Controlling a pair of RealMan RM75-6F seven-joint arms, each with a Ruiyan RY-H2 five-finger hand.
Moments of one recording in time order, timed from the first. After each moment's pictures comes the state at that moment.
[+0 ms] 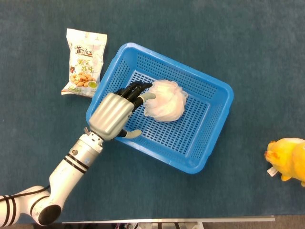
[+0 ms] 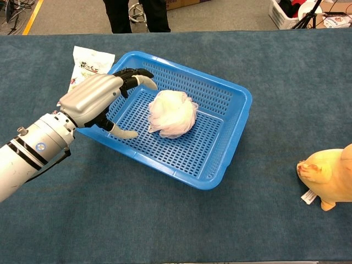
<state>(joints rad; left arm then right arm) -0.54 -1.58 -0.07 -1.68 1.49 1.13 0.25 -0.02 -1.03 -0.02 -1.84 -1.64 1.56 -0.03</state>
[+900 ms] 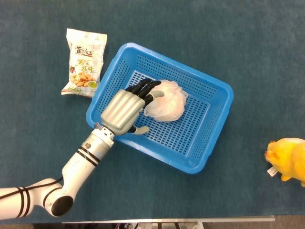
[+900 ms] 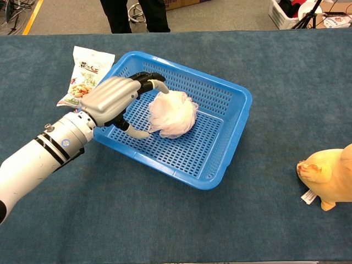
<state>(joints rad) -0.60 -1.67 -0.10 -1.59 1.42 1.08 0.29 -0.04 -1.05 -0.03 -1.80 -1.63 1.58 0.02</state>
